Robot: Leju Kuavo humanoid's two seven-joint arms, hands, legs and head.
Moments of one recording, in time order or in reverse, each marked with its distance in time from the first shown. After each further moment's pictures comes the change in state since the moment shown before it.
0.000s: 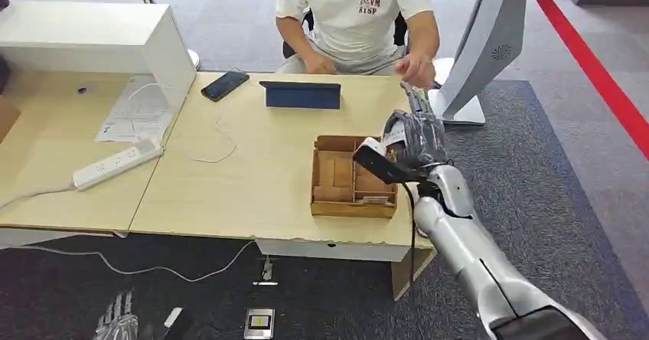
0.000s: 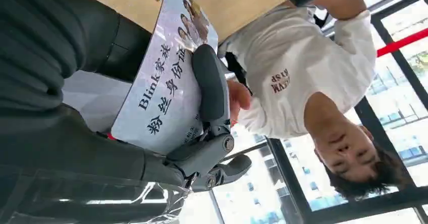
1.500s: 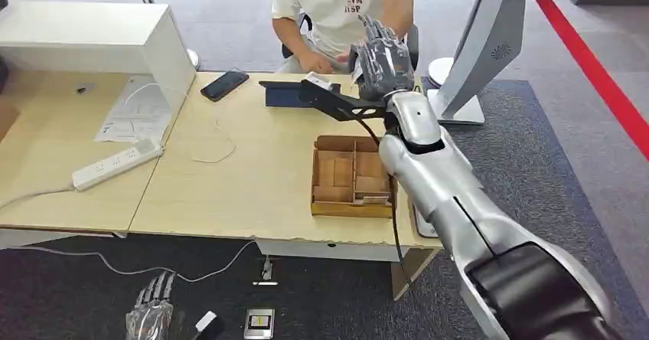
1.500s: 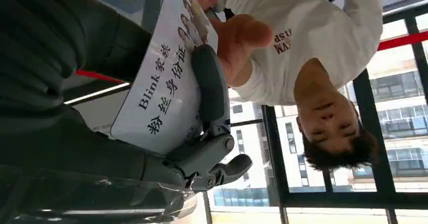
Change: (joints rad) left arm 0.073 0.002 -0.286 -0.075 0.005 0.000 -0.072; right arm -0.318 0.156 0.057 0.139 0.261 0.209 0.274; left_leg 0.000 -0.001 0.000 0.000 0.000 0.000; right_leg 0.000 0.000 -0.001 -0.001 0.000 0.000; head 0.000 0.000
